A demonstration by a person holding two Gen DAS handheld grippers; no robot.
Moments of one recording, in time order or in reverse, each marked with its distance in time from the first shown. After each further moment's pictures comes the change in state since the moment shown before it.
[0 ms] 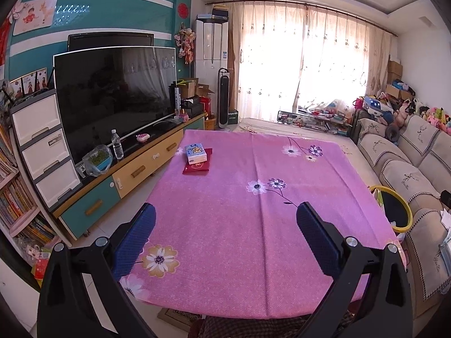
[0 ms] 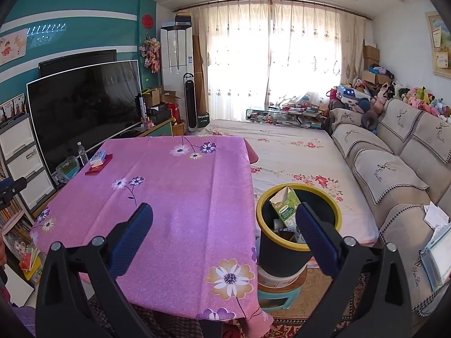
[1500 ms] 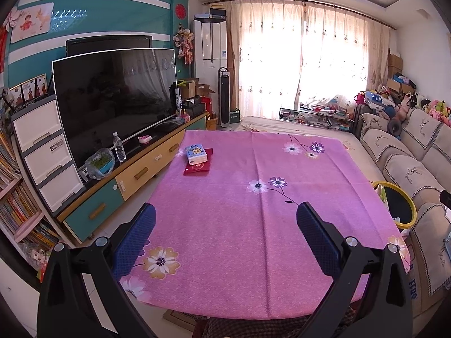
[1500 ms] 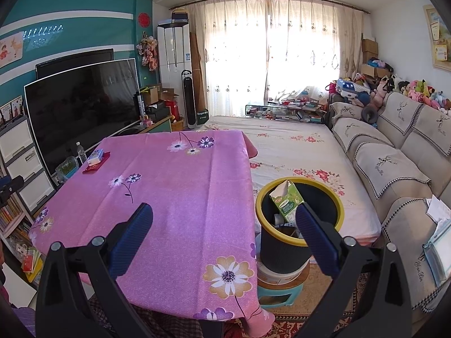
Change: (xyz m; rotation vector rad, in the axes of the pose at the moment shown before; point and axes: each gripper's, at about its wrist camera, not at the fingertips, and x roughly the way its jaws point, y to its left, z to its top) left arm 0.005 -0.013 0.002 0.026 0.003 0.021; right arm 0.011 -0.006 -0.006 0.021 0.017 0.002
